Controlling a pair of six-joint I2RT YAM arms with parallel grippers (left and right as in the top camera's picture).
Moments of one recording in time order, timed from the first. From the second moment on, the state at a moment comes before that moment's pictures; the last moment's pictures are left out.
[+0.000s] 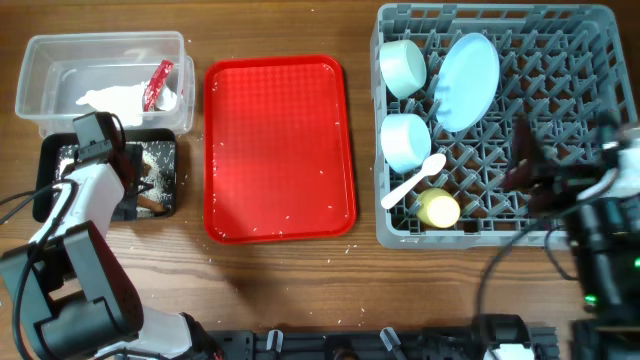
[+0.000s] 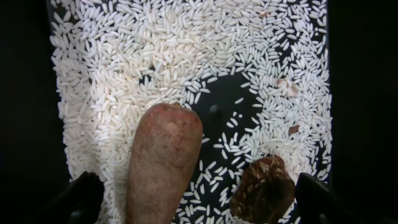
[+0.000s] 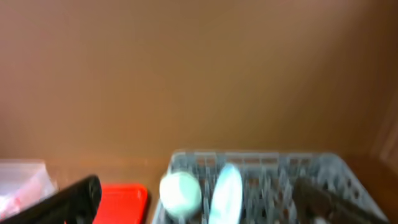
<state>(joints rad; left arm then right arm) 0.35 1.68 0.92 -0.45 -0.26 -1.15 -0.02 0.61 1.05 -0.48 -0.13 0.03</state>
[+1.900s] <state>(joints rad) 0.26 1.01 0.70 -0.30 -0.24 -1.04 -0.06 0.02 0.01 0.00 -0.13 0.15</state>
